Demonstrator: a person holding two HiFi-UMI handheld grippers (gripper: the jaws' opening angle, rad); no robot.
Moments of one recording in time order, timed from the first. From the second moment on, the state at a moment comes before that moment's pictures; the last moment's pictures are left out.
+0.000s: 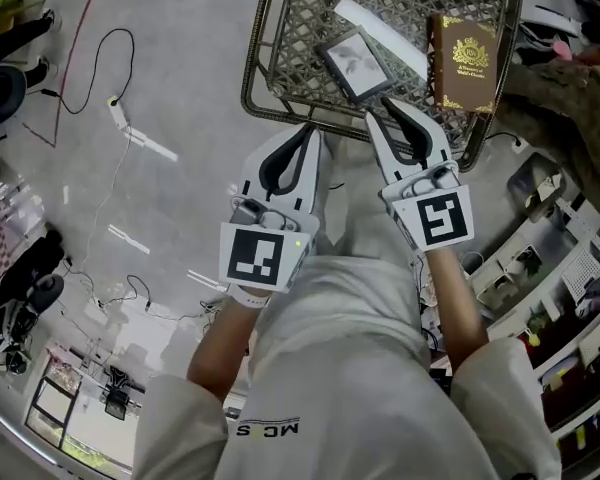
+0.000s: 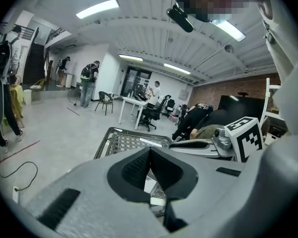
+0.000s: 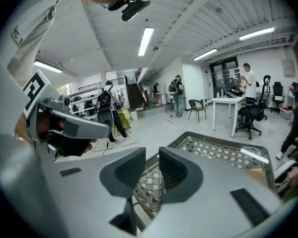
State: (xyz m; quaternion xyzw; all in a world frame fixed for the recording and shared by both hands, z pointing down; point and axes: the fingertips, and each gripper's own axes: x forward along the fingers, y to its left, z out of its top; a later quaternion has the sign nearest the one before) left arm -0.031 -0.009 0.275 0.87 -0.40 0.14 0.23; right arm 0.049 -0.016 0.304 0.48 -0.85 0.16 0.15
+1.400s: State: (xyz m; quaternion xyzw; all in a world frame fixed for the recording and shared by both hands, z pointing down) left arm -0.057 -0.030 0.432 0.82 -0.45 0.18 0.29; right arm 0.024 -0.050 0.524 0.47 -0.79 0.26 0.30
